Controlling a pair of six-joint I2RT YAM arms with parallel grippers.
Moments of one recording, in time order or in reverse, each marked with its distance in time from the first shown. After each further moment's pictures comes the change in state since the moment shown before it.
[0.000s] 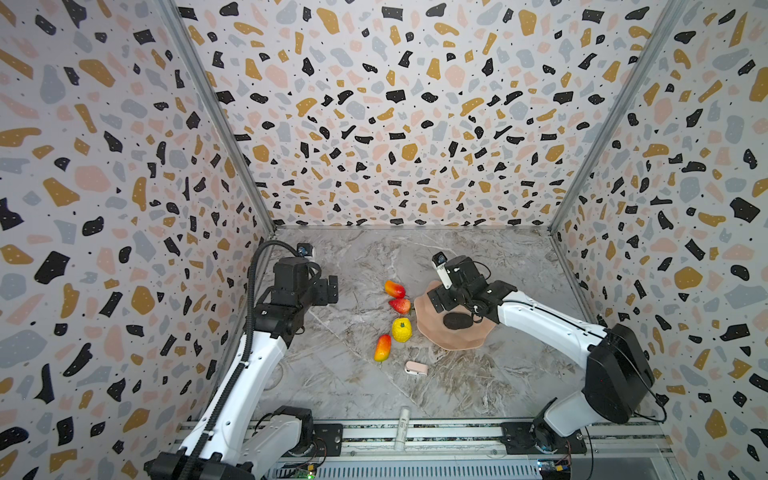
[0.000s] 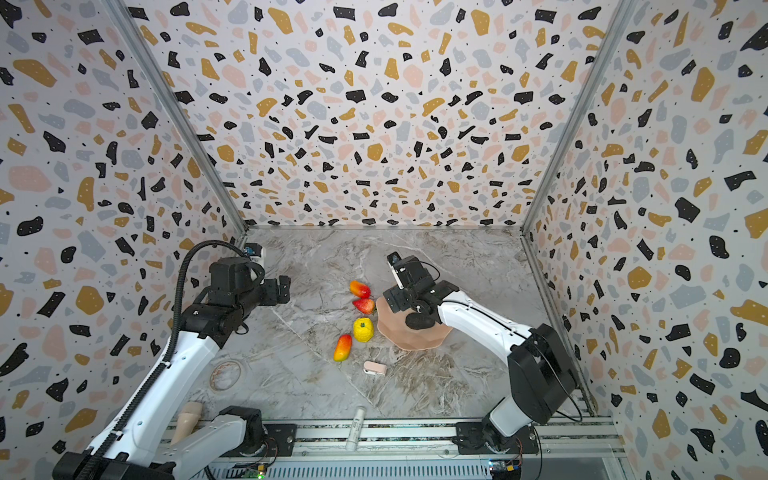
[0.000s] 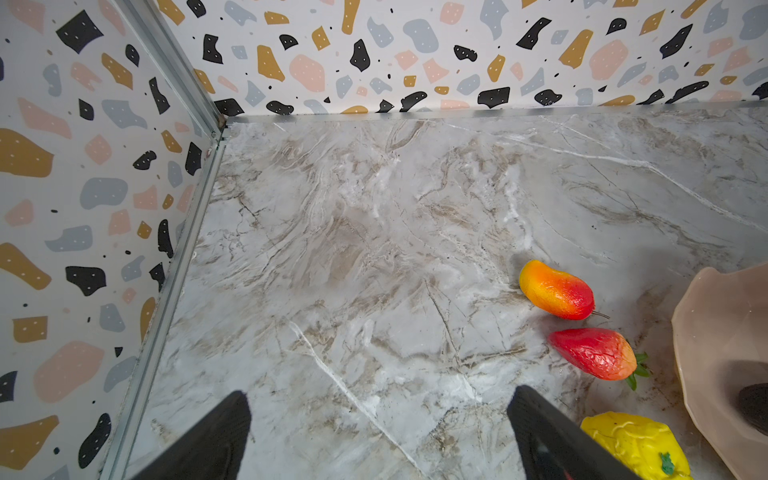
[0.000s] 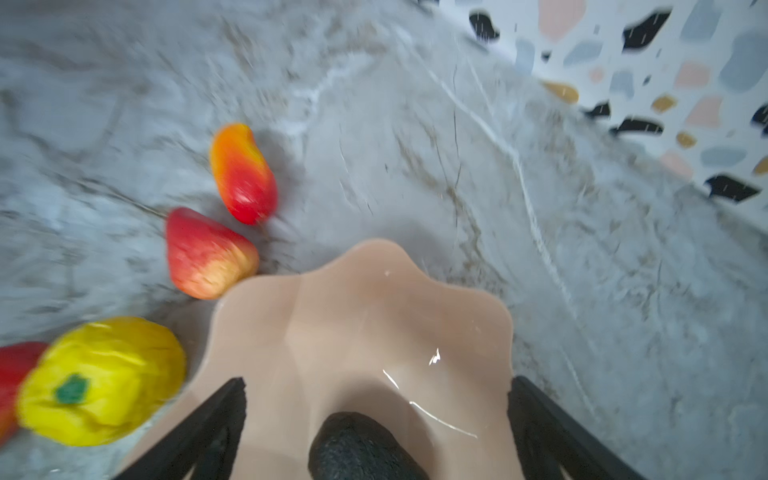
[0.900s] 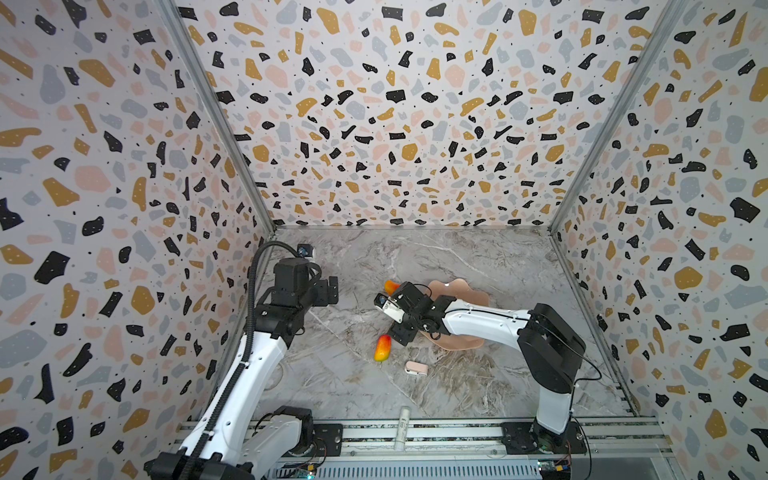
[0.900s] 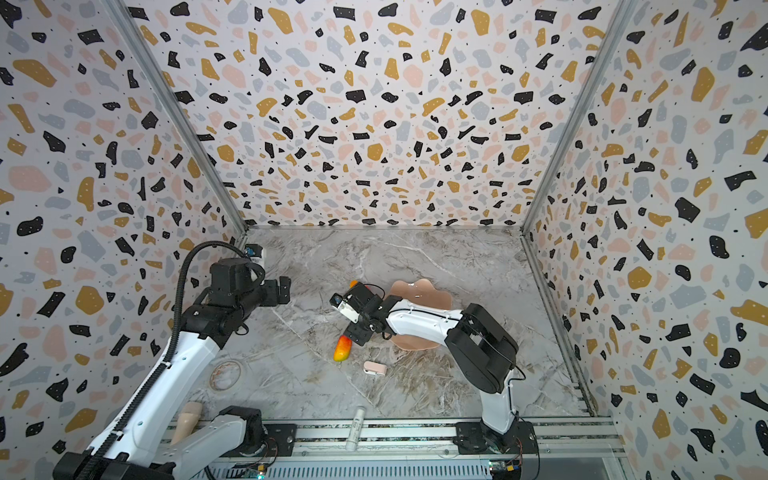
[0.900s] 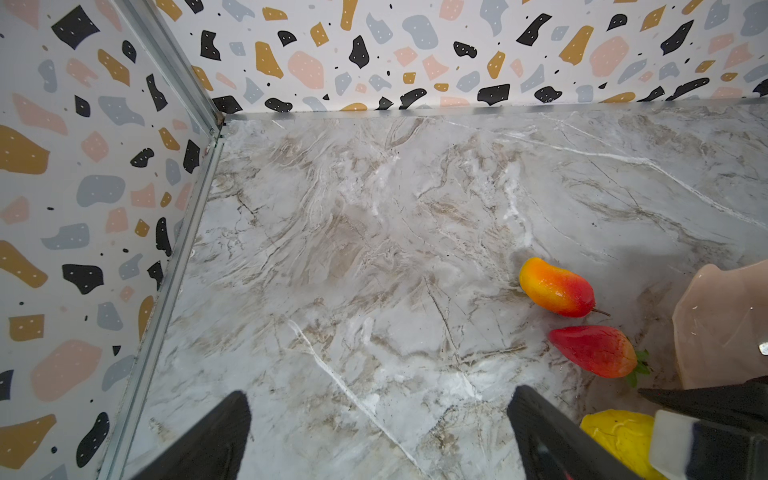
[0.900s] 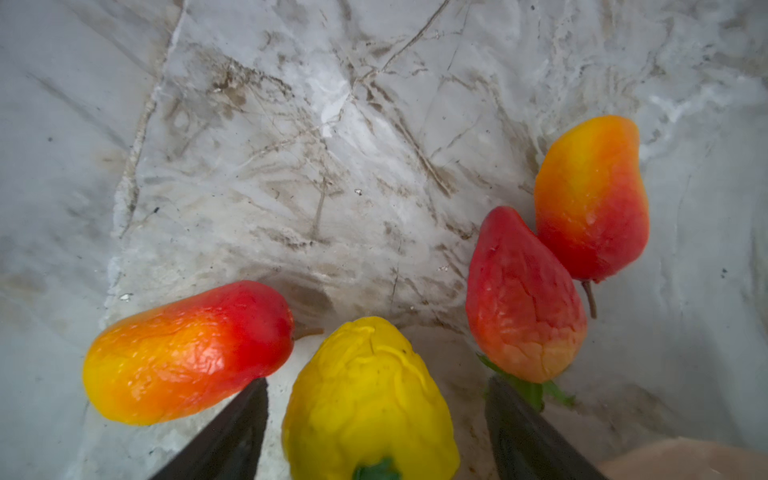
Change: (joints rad) left arm 0.000 -0.002 -0.008 0.002 0.002 0.000; right arm 0.220 0.386 0.126 -0.001 -0.180 -0.152
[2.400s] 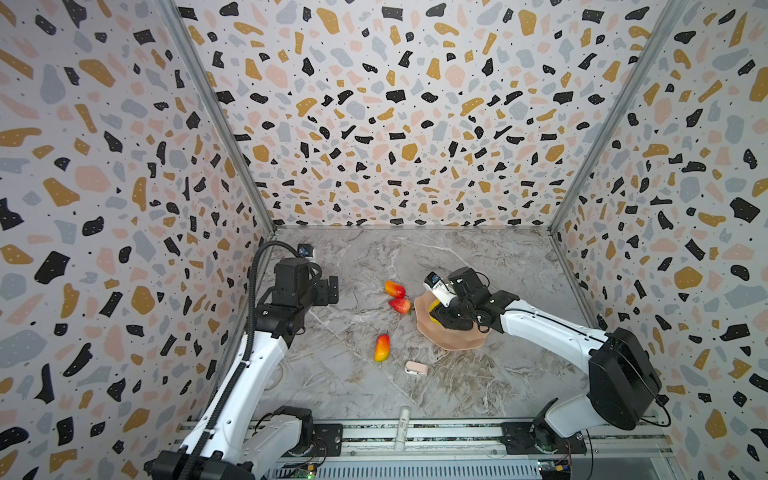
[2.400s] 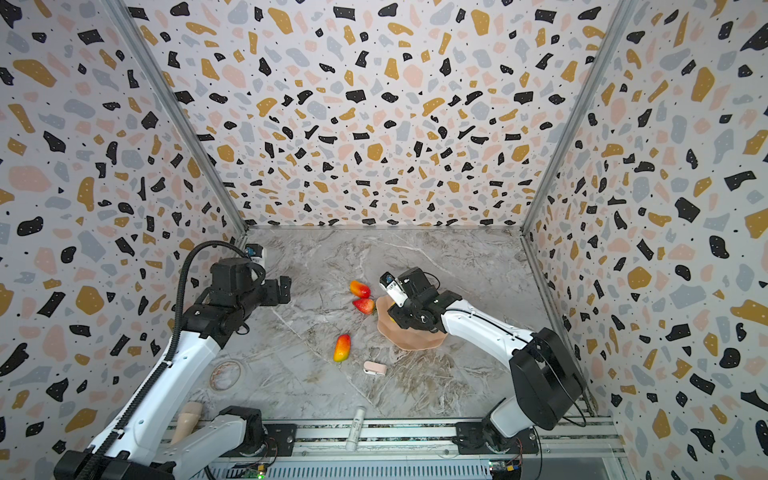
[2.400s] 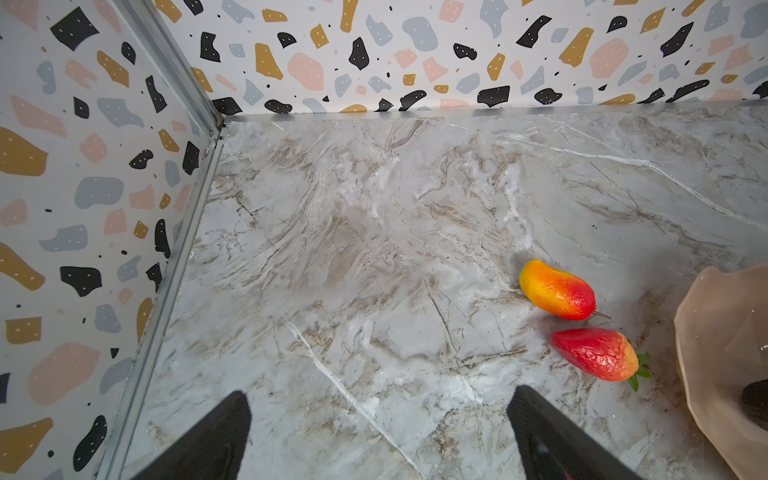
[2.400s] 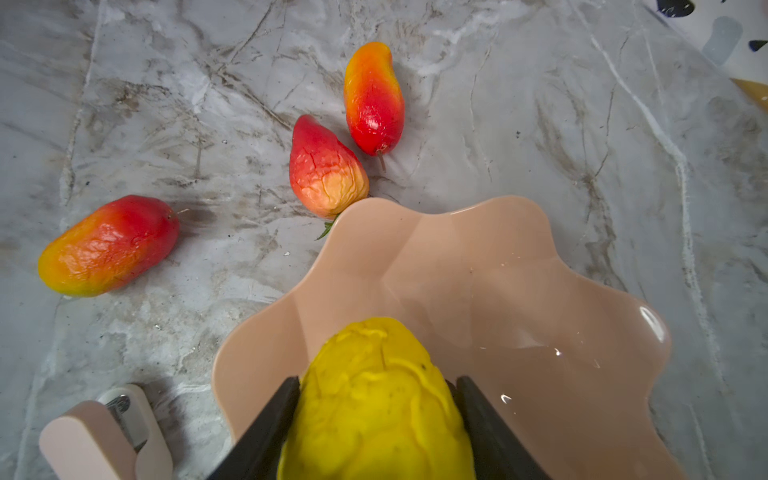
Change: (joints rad) left arm 0.000 0.005 -0.005 0.014 0.000 0.000; right arm -0.268 -0.387 -0.290 0.017 -0.092 0.035
